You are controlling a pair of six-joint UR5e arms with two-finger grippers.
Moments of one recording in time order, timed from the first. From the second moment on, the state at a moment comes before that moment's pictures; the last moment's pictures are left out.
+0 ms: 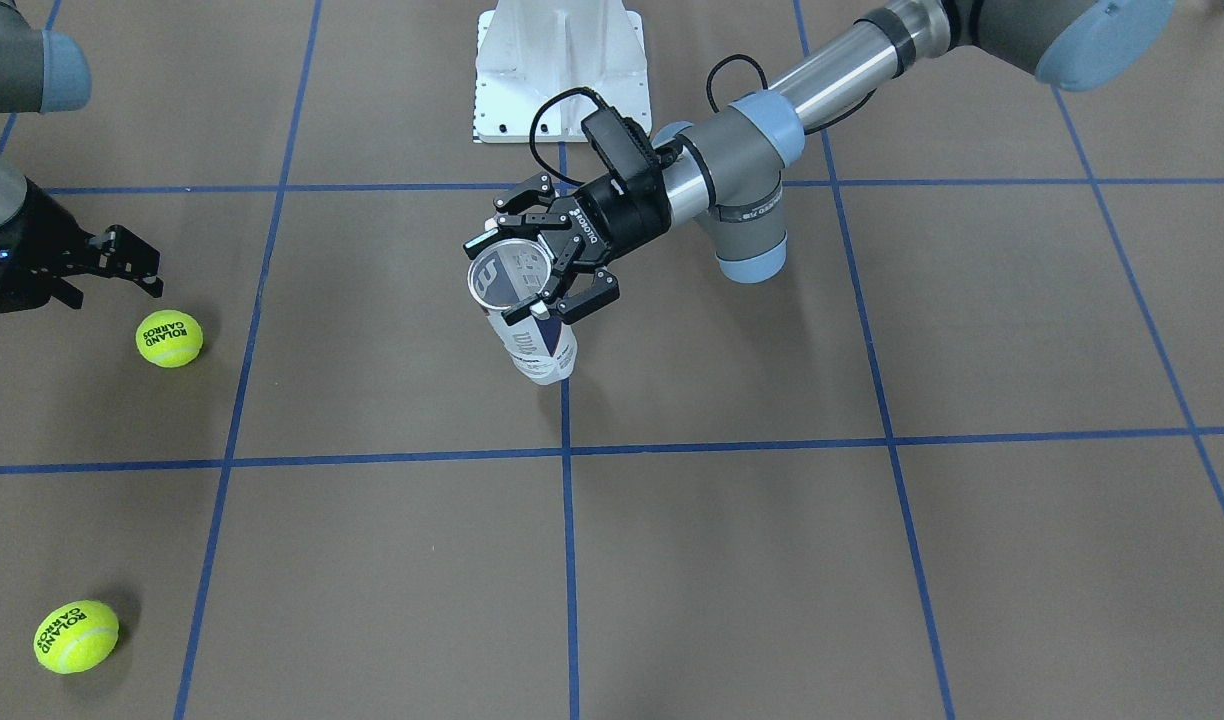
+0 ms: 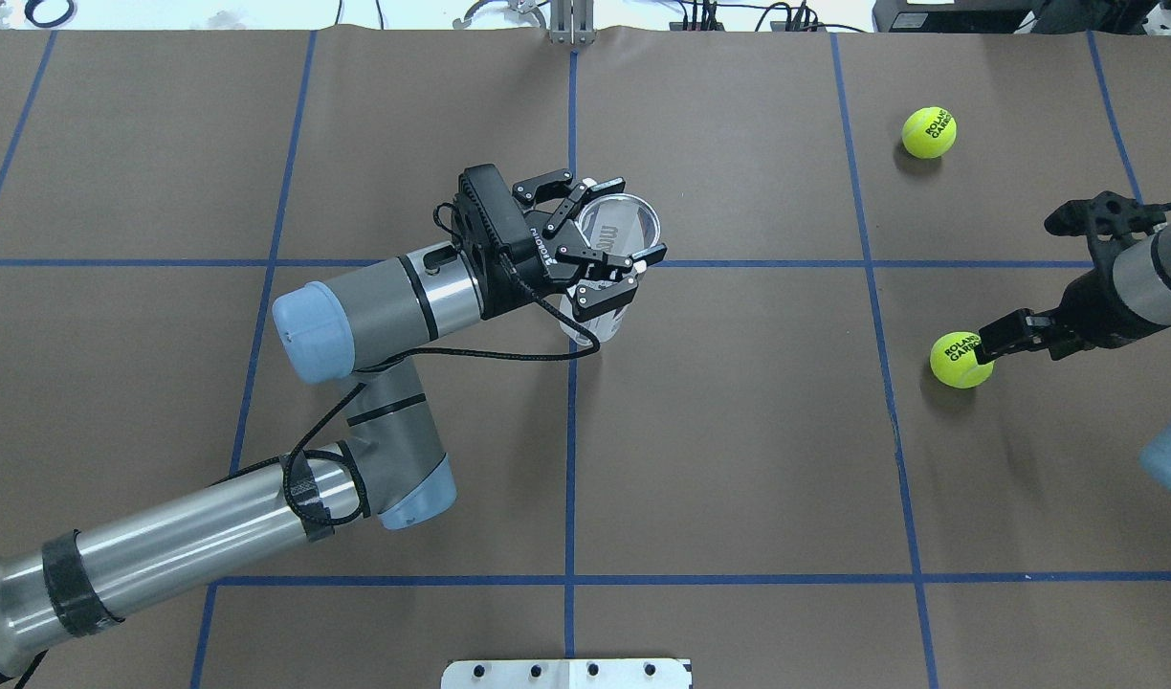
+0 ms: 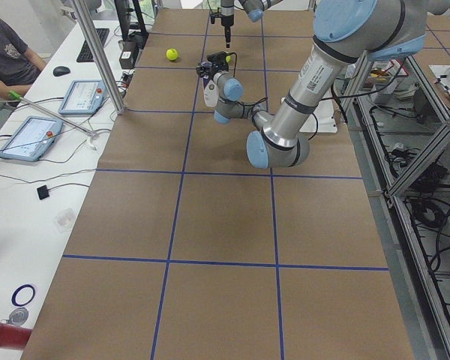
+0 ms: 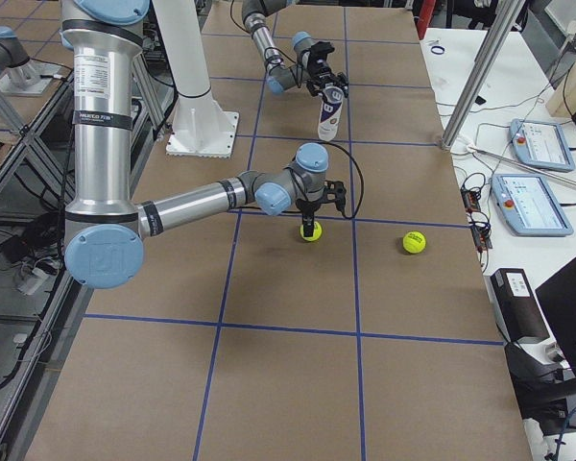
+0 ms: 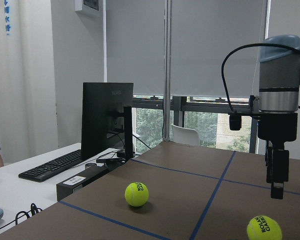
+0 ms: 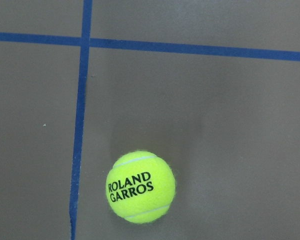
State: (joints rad) left arm -0.50 -2.35 -1.21 -3.29 -1.52 -0.35; right arm 0.92 -1.63 1.87 -1.18 2.20 0.81
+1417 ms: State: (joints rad) left arm -0.50 -2.35 -1.20 -3.29 -1.52 -0.35; right arm 0.81 -1.57 1.72 -0.99 2.03 0.93
